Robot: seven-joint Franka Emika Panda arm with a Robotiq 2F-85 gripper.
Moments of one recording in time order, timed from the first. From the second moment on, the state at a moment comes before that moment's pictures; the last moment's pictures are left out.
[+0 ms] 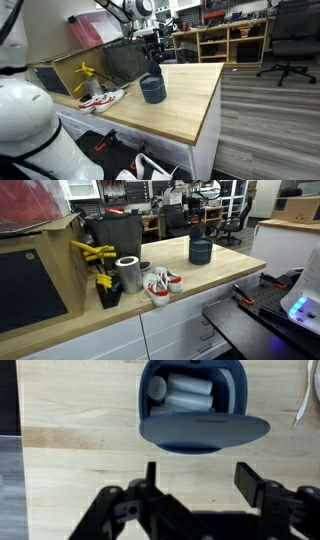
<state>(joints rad) 0.03 0.37 0.00 -1.72 -0.01 1.91 0.00</state>
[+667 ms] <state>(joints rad) 0.02 0.30 0.01 -1.84 0.04 1.95 -0.09</state>
